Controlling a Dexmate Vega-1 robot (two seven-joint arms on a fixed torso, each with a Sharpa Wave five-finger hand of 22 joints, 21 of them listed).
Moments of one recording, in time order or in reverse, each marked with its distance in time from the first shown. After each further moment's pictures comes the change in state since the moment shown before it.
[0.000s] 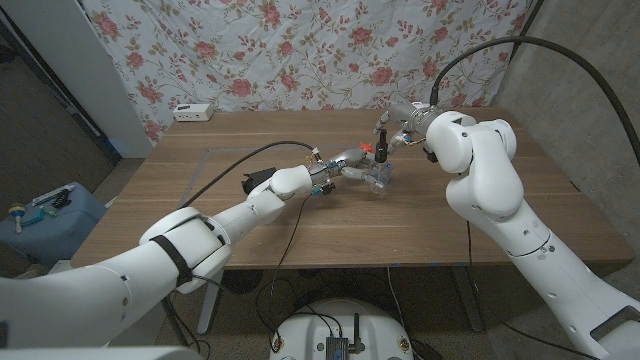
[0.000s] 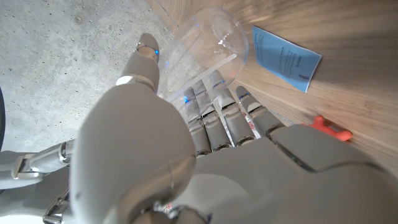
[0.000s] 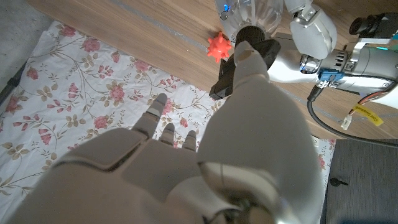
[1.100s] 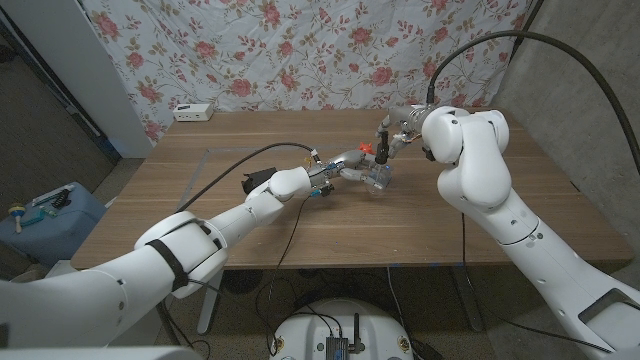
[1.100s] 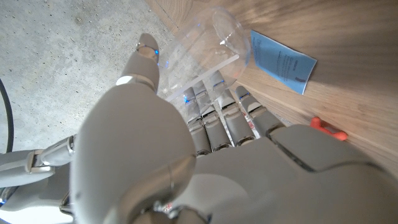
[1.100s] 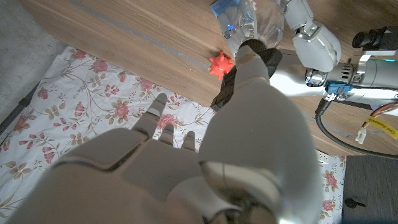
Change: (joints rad) left arm 0.020 0.022 -0.004 -0.044 0.003 0.016 0.006; left_hand 0.000 0.000 0.000 0.000 0.000 0.000 0.000 0.000 0.000 -0.001 0.001 0.003 0.000 0.000 0.000 0.000 0.004 0.000 0.000 0.000 0.000; right arm 0.073 0.022 -0.051 0.031 -0.076 -0.070 0.173; right_hand -0.071 -0.009 -0.032 0.053 0.000 -0.040 -0.004 -0.020 -0.007 -0.005 0.049 0.016 0.000 -0.007 0.015 0.007 0.002 0.000 0.000 0.009 0.000
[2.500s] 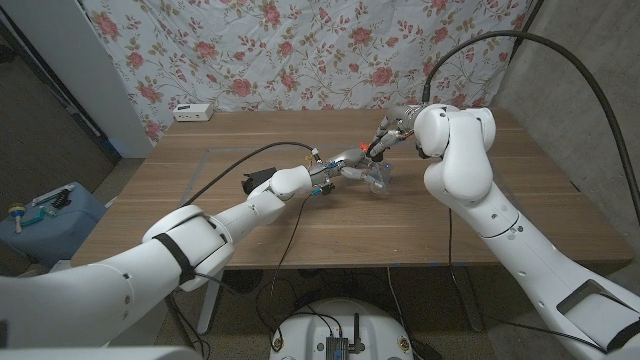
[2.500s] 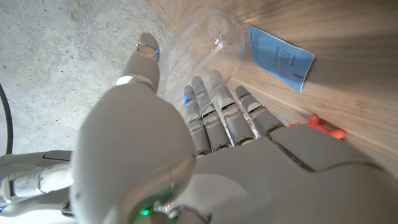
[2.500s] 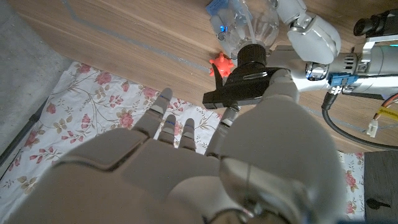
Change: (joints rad) left arm -0.031 -0.038 0.003 0.089 -0.006 -0.034 -0.006; left_hand 0.000 0.000 0.003 -0.003 0.000 0.000 0.000 -0.003 0.000 0.000 0.000 0.000 -0.001 -0.004 0.000 0.004 0.001 0.000 0.000 0.000 0.000; right arm 0.035 0.077 -0.045 0.062 -0.073 -0.061 0.044; right_hand -0.307 -0.017 -0.115 0.146 -0.050 0.200 0.009 0.040 -0.003 0.173 0.075 0.044 -0.005 0.113 -0.020 0.037 -0.002 0.114 -0.074 0.010 0.000
